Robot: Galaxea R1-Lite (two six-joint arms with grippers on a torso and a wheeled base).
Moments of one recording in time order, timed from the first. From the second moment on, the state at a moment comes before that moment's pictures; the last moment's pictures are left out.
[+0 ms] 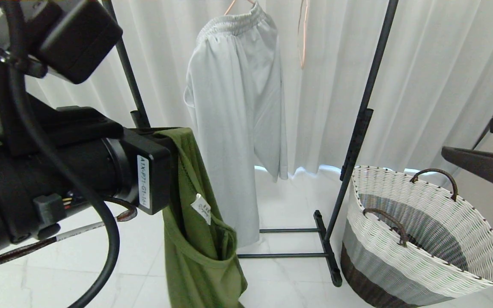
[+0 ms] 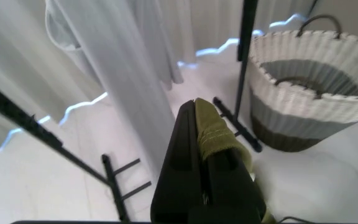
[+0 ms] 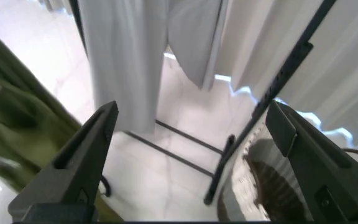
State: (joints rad) left arm -0.91 1.28 -1.05 -0.02 0.44 0.13; right arm 0.86 1.04 -1.01 0.11 -0.34 -0.04
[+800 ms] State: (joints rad) left arm -0.88 1.24 -0.99 -0.03 0.44 0.22; right arm 0.38 1.01 -0.93 0.35 -0.35 -0.25
